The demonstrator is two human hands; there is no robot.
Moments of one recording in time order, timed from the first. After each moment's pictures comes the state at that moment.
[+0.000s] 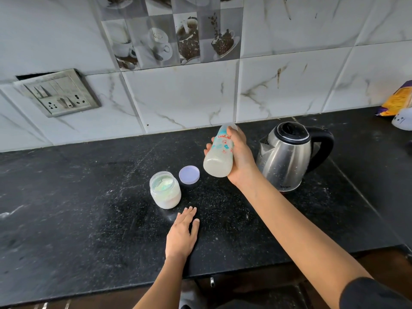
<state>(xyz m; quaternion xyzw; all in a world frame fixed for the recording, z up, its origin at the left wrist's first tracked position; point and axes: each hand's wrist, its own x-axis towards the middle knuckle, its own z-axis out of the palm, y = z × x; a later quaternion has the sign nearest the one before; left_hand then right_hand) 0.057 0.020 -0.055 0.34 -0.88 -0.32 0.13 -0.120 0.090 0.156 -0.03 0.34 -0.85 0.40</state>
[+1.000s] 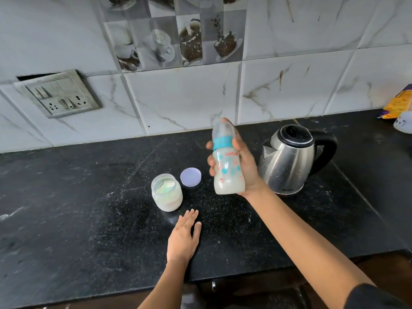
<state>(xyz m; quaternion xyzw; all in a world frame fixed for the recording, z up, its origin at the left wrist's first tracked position) 0.057 0.020 -0.055 0.35 -0.87 -0.32 0.13 -0.121 0.095 0.136 -0.24 0.23 -0.83 0.45</state>
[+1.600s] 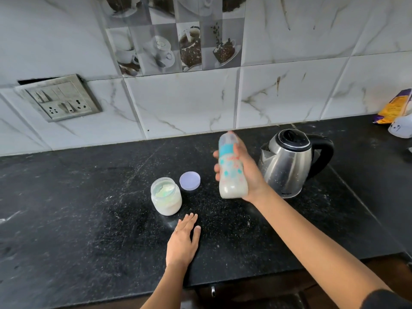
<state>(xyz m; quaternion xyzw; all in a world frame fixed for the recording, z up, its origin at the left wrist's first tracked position) 0.057 0.020 -0.051 0.34 -0.88 -0.32 0.12 -0.125 0.109 0.132 -0.17 0.32 -0.82 0.45</state>
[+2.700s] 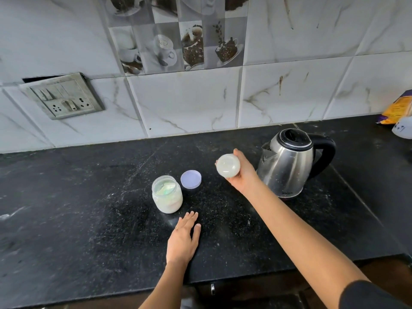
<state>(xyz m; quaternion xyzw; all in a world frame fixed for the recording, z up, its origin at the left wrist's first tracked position) 0.057 0.019 -0.055 0.34 -0.88 -0.32 0.13 -0.152 0.086 0.100 0.07 0.44 -0.80 0.40</state>
